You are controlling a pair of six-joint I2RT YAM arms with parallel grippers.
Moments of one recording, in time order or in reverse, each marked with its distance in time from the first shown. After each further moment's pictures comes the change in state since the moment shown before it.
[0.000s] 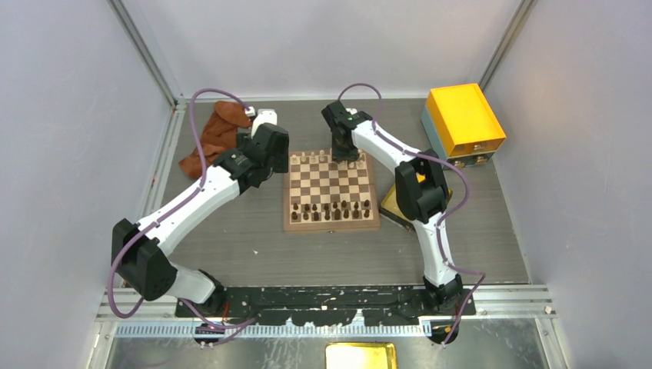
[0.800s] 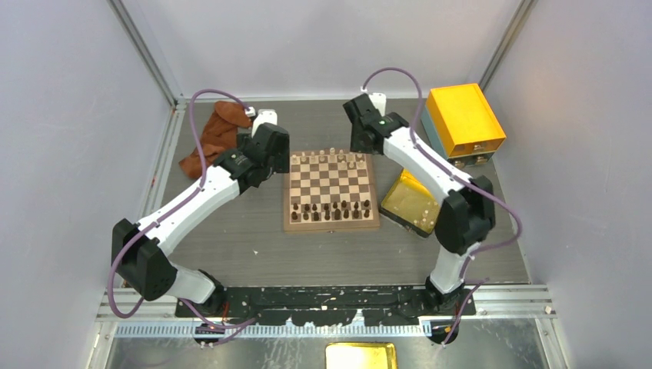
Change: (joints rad) left arm 0.001 0.000 0.000 0.000 0.024 -0.010; right arm -0.011 -0.394 -0.241 0.037 0.170 0.003
